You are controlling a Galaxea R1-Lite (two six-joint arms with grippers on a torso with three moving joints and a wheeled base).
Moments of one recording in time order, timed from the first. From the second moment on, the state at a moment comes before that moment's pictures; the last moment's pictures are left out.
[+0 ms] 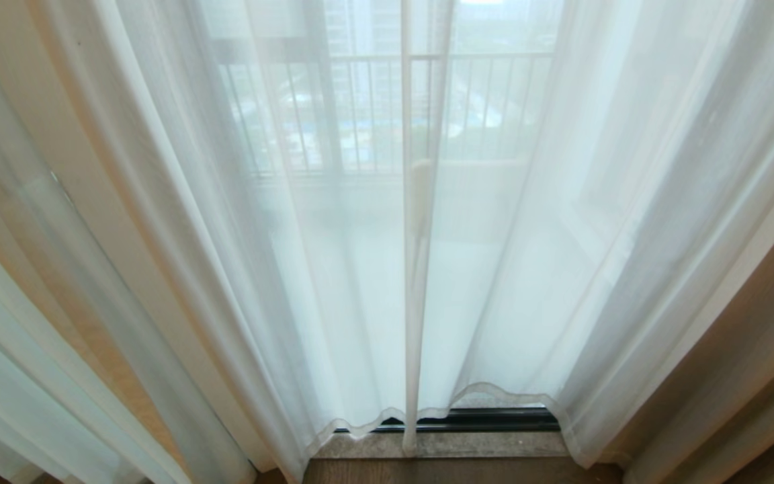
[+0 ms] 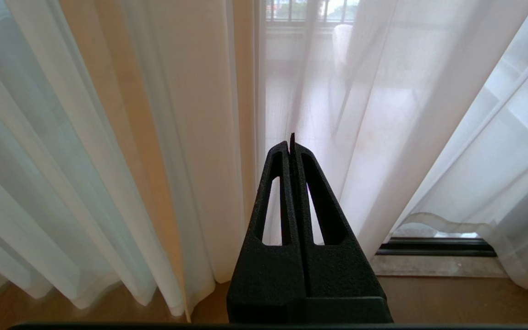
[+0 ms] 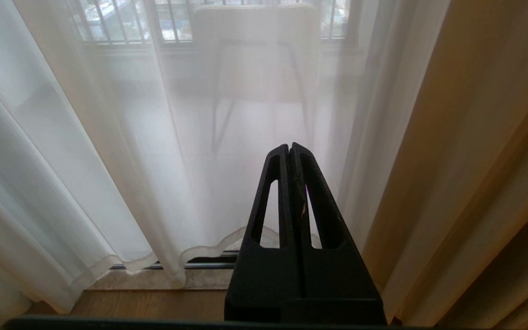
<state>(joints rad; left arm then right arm) 0.00 0.00 0.00 0.00 0.00 -0.03 -0.01 0.00 0.00 -0.07 -0.01 0.01</state>
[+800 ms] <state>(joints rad) 0.00 0.00 0.00 0.00 0.00 -0.03 -0.01 0.00 0.00 -0.07 -0.01 0.01</state>
